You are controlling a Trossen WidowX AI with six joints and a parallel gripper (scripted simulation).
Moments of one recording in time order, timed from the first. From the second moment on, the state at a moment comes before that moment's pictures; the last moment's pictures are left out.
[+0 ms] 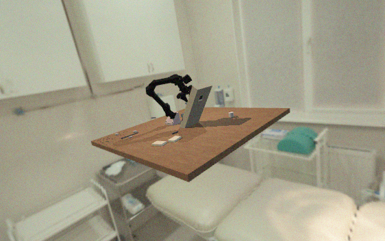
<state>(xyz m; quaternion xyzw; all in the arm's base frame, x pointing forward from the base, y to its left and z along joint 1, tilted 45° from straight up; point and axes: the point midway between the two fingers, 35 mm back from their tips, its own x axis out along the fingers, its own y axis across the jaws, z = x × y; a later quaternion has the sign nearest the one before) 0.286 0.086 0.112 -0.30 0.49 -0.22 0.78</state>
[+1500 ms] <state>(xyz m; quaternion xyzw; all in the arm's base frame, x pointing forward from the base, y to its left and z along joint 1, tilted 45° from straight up) 0.271 0.153 0.178 -0.35 0.49 -0.17 0.78</state>
